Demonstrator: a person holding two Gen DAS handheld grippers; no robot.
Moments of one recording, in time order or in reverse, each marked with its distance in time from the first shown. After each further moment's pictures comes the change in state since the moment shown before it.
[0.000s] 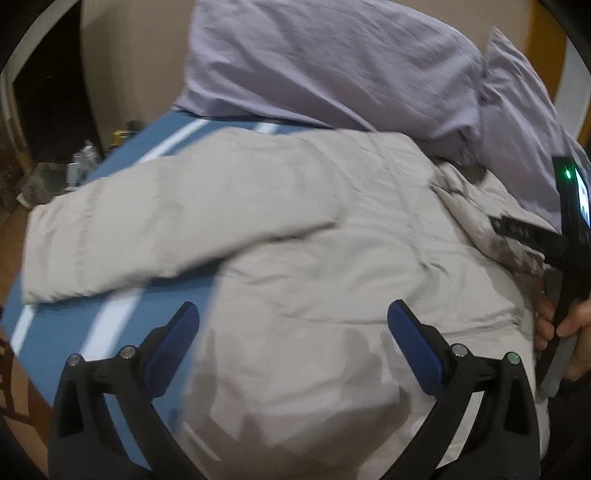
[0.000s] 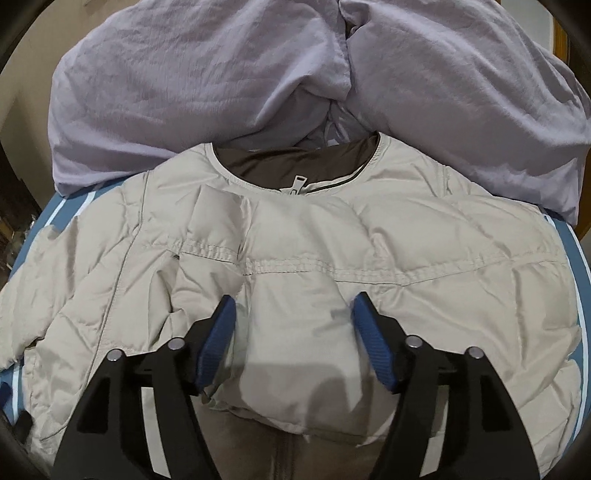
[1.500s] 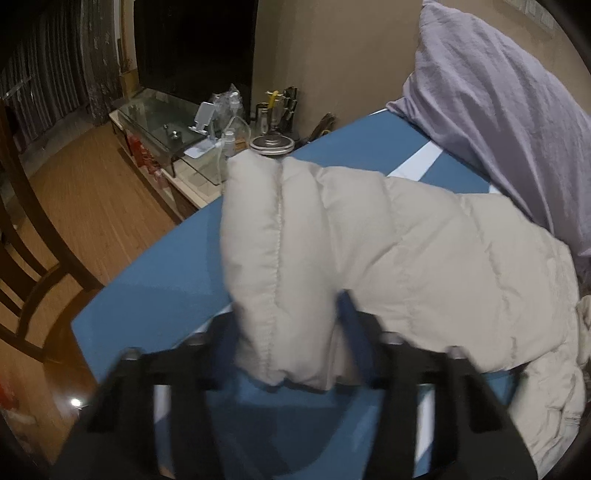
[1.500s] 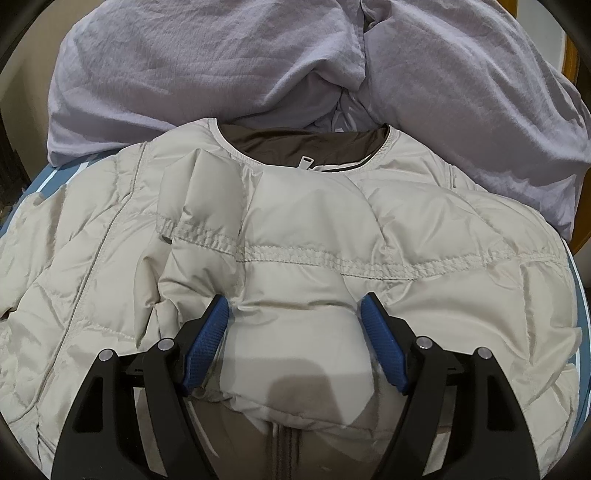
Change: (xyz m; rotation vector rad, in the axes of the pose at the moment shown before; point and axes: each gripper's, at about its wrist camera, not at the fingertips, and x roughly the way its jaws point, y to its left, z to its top) left arm 0.022 0.240 0.009 -0.384 0.006 0.239; right arm 0.011 0.014 -0.017 -0.084 0.003 -0.053
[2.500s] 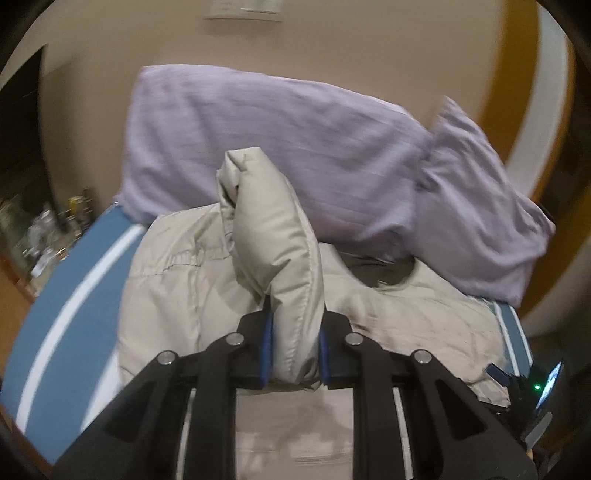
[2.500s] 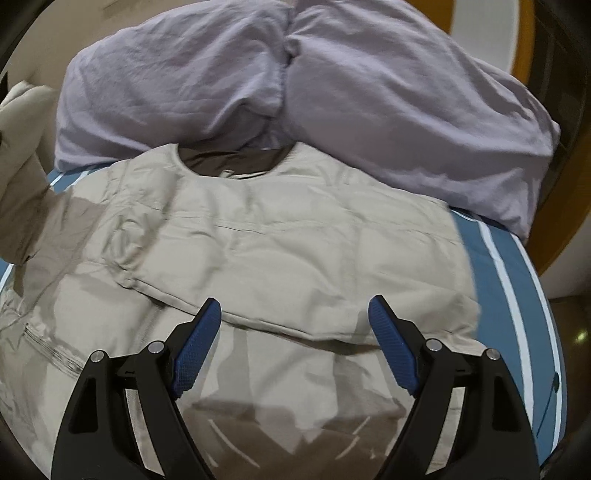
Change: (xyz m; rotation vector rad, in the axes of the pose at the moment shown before) left arm -0.144 -0.323 -0.013 0.408 -0.145 -0.480; right arm -0.080 -0.098 -0.041 -0.002 -0.096 -0.045
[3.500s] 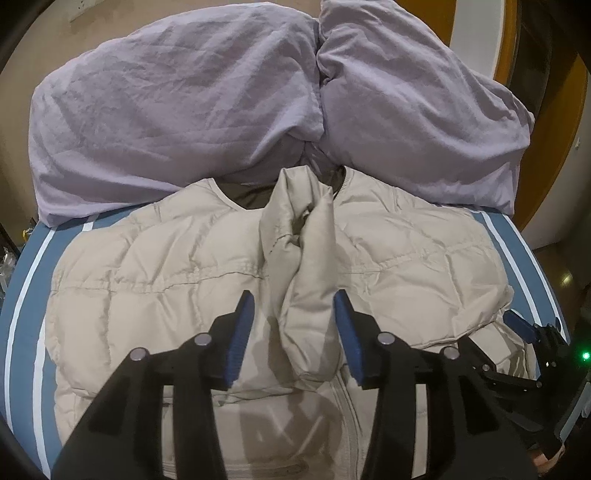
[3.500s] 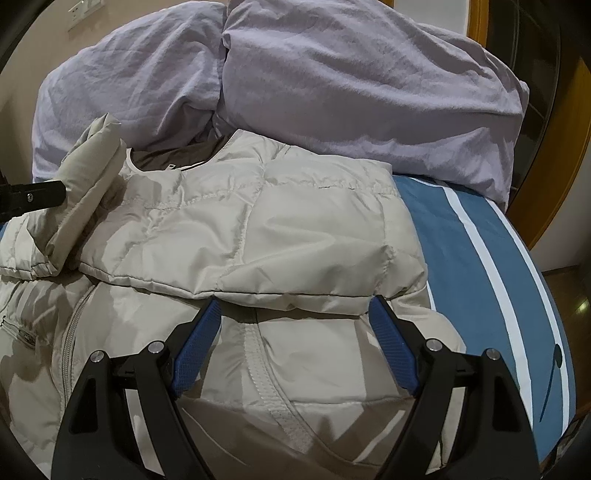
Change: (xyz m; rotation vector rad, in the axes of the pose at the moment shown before) left arm 0.092 -0.135 -0.067 0.241 0.183 -0.029; right arm 0.006 -0.057 -0.026 0.090 -0.001 -0.026
